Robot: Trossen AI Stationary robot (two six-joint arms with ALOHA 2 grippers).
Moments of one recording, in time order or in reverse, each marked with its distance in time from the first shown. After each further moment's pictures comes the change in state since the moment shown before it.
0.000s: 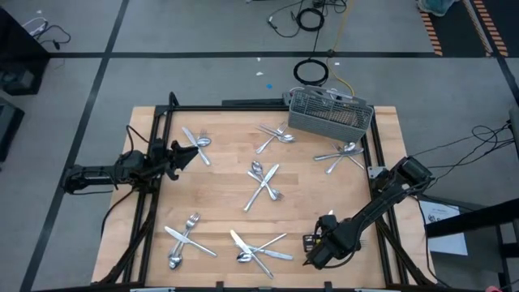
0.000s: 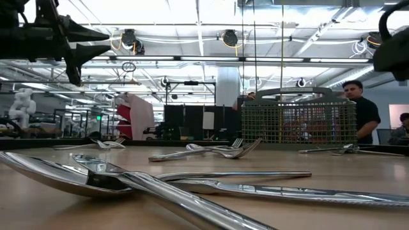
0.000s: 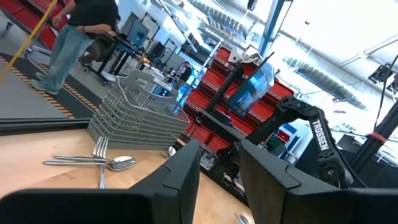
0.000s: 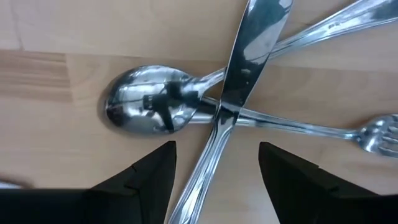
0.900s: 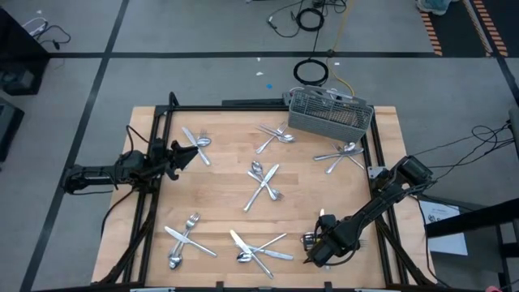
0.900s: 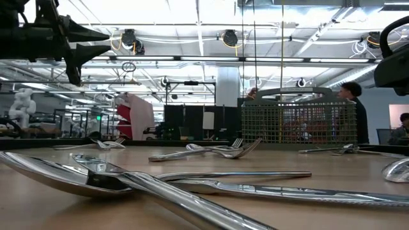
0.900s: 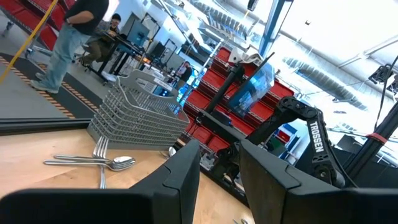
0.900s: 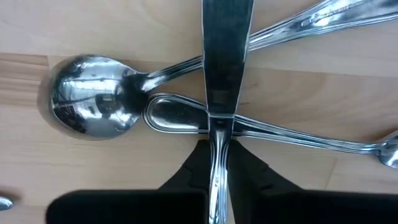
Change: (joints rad) left arm 0.000 0.000 0.000 0.000 -0.001 -0.001; right arm 0.000 -0.003 -0.069 0.099 -0.008 -0.006
